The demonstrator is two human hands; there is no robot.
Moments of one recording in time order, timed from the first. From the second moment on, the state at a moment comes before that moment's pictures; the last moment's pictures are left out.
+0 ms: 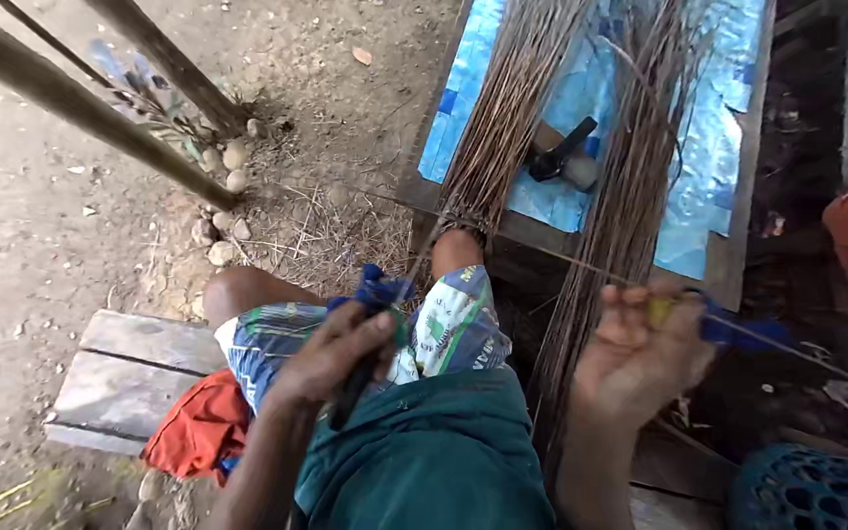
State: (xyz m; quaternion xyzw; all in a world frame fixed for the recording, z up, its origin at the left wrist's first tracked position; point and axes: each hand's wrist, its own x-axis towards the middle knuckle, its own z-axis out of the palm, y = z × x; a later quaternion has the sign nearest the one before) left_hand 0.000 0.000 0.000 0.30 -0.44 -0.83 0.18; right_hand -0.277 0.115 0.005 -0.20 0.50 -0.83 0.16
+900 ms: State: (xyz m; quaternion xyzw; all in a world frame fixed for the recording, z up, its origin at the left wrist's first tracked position) left_hand -0.025 0.009 -0.069 0.19 -0.24 -0.92 0.25; right_hand -0.237 0.180 -0.035 -0.26 0.49 -0.43 0.71
